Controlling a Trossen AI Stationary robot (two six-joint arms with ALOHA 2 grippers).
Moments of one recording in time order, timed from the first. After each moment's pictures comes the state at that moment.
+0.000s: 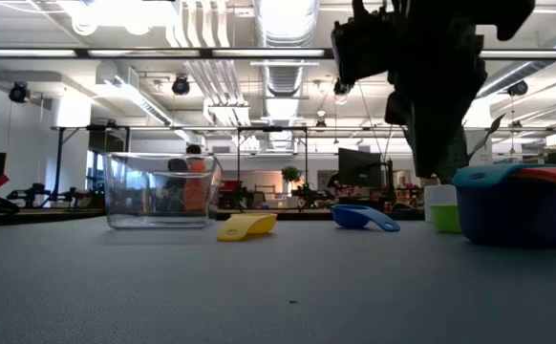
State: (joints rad) left arm -0.34 1.14 0.68 0.42 -0.36 0.44; right arm 0.32 1.82 1.34 -0.85 -0.06 0.56
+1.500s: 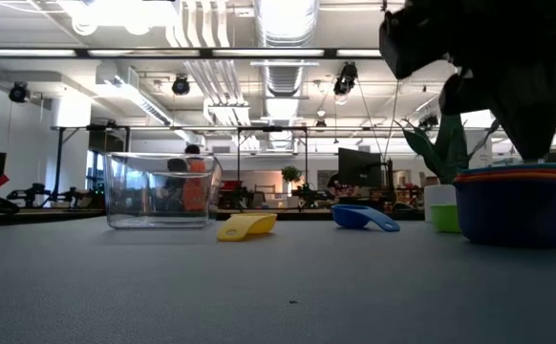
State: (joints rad) left arm -0.34 1.14 0.68 0.42 -0.36 0.44; right arm 0.41 1.81 1.37 -1.04 -0.21 0.70
